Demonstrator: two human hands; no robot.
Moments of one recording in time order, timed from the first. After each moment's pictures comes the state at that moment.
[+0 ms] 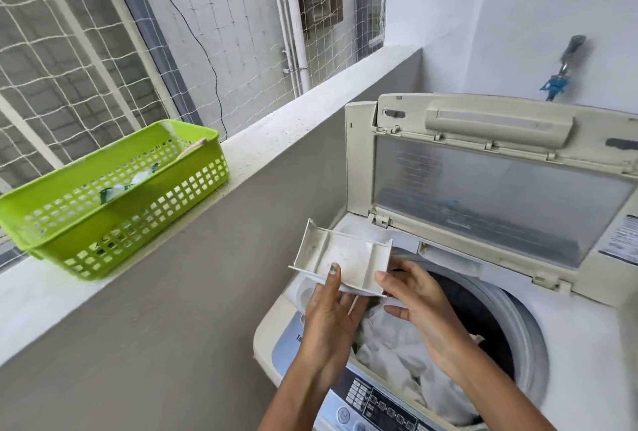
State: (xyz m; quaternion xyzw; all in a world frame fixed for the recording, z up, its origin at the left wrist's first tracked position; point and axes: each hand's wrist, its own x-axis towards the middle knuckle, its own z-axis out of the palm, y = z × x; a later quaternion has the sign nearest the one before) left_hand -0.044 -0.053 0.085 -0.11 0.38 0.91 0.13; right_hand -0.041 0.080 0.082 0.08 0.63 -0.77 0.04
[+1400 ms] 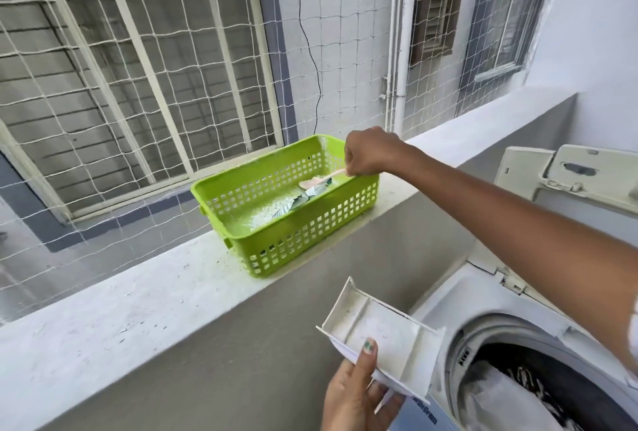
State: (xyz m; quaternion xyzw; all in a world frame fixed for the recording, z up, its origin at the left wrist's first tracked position) left_hand -0.005 -0.194 0.090 -0.24 0.37 0.89 0.09; right_hand -0.246 -0.173 0.273 -0.24 0.97 -0.06 -0.05
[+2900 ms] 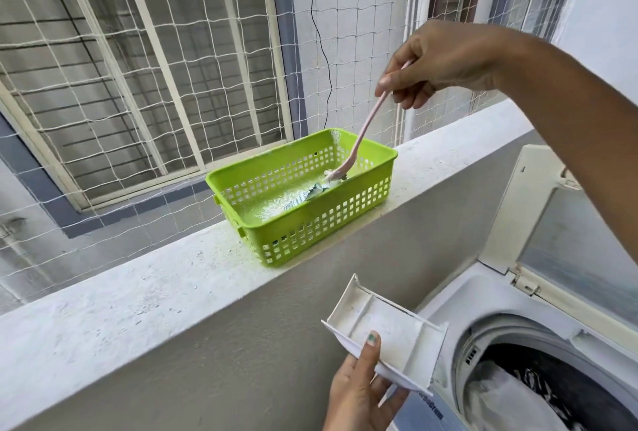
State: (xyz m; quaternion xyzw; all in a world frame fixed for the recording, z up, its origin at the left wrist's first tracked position) left_hand -0.006 -0.196 0.082 -0.25 0.37 0.89 0.08; right_hand -0.226 -0.112 0.373 -0.33 0.86 -0.37 0.07
